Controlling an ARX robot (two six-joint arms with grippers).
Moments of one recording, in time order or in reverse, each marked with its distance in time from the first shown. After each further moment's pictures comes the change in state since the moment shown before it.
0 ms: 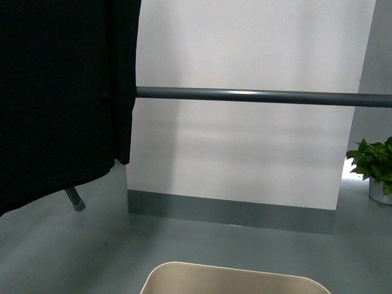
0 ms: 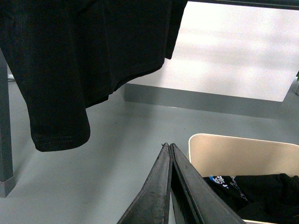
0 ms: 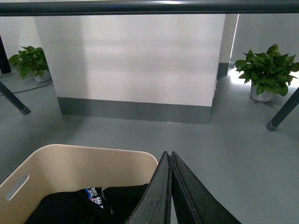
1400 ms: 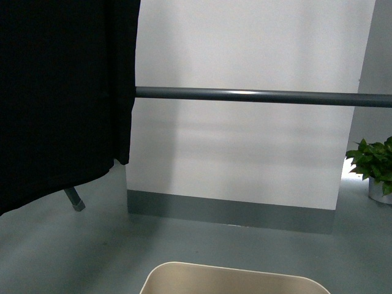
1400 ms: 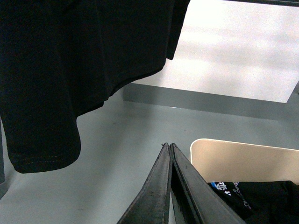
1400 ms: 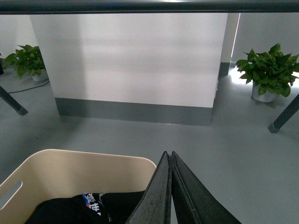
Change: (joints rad) left arm 0.000 0.560 0.000 0.555 0.000 -0.002; right arm 0.000 0.412 -0.001 0.416 0.000 0.000
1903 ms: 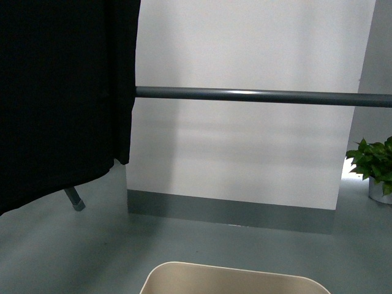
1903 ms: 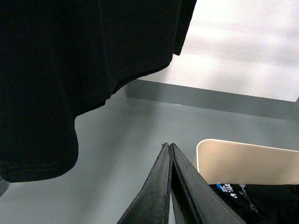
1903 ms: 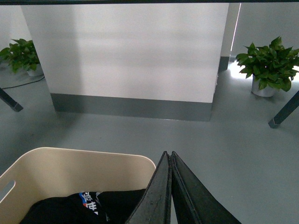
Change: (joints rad) left arm -0.001 0.324 0.021 0.283 -0.006 -0.004; right arm 0.000 0.275 0.005 0.251 0.002 0.000
